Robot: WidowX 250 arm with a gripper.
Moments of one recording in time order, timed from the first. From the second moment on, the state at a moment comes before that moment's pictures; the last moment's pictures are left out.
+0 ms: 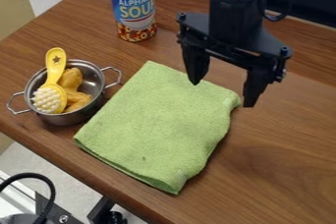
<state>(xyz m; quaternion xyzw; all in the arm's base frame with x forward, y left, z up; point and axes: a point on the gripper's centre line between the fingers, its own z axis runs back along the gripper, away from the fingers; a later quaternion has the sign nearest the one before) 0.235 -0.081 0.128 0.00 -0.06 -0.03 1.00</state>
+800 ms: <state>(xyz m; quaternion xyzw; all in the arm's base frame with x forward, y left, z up) 0.224 0.014 0.119 0.04 -0.05 -0.02 1.00</state>
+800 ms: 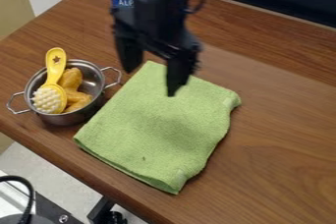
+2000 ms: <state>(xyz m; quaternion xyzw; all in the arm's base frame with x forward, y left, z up) 0.206 0.093 0.070 0.04 -0.04 -0.01 1.00</state>
